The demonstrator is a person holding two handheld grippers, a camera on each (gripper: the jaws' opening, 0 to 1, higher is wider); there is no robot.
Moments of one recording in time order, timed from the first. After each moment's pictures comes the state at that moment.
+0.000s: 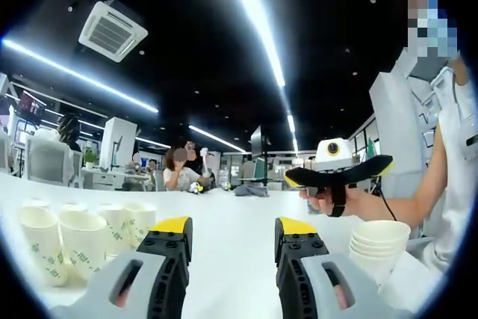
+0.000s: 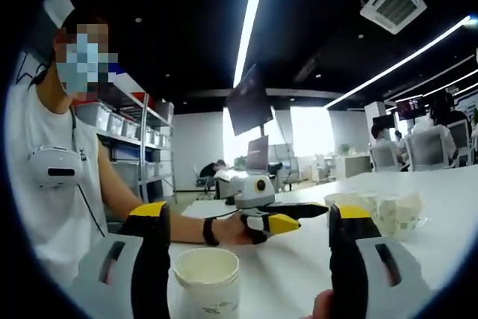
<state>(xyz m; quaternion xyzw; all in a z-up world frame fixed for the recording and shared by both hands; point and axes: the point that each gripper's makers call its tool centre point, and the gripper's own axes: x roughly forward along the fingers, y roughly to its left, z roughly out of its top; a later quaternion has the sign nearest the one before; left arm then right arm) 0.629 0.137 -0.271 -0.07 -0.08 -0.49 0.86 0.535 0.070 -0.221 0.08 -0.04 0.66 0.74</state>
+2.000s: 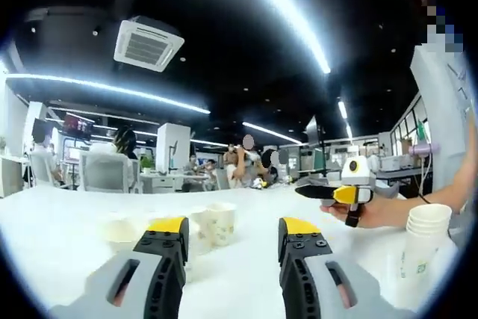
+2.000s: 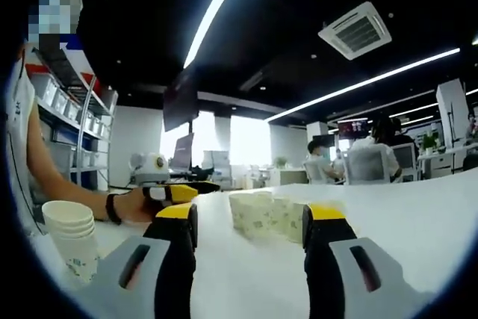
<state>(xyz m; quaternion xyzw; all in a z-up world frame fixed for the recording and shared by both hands) 0.685 0.230 -0.269 -0.01 -0.08 -0.31 0.95 0.667 0.054 -0.267 0.05 -0.08 0.51 0.85</state>
